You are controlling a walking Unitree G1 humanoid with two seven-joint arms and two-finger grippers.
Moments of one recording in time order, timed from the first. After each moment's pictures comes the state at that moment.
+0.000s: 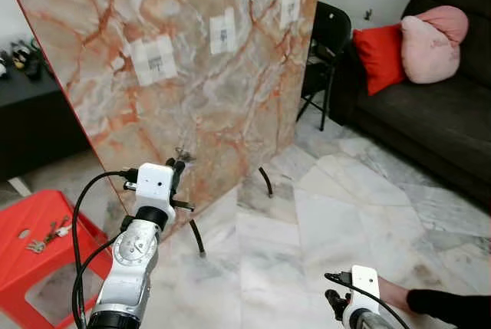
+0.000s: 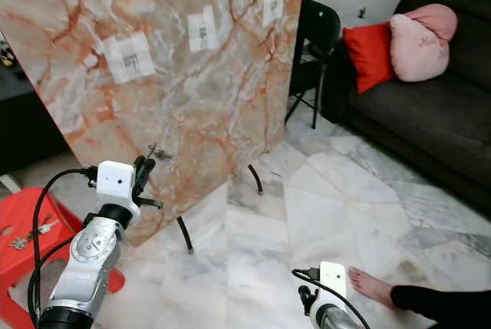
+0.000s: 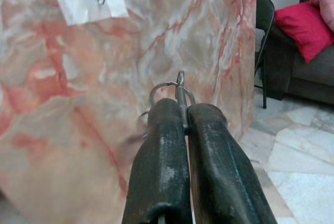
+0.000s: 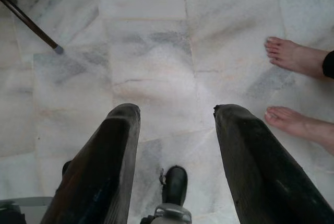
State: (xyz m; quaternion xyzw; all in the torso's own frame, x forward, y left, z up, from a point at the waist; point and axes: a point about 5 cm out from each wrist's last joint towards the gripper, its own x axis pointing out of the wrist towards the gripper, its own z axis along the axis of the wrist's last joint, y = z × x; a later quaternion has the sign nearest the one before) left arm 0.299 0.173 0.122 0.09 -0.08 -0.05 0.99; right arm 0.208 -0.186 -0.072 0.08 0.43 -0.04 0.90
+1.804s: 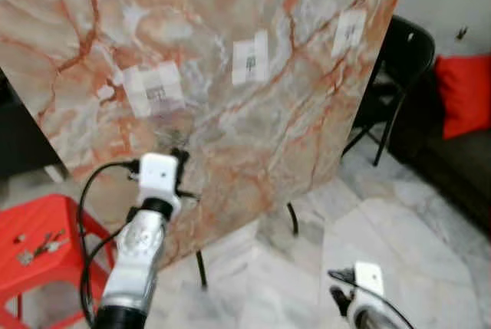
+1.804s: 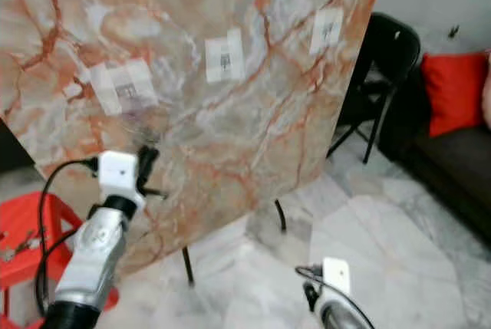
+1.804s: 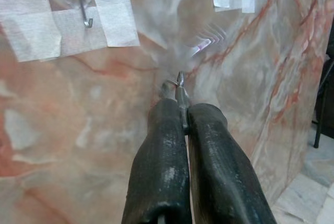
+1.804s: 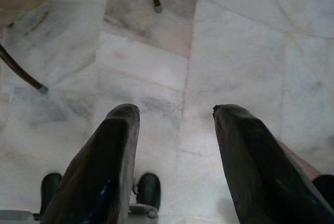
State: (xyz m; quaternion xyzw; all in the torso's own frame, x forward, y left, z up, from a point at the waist) left arm 0.304 0.162 0.135 0.08 -0.10 -0.06 0.99; right arm 0.207 -0.196 -0.071 0.06 0.42 -0.05 0.90
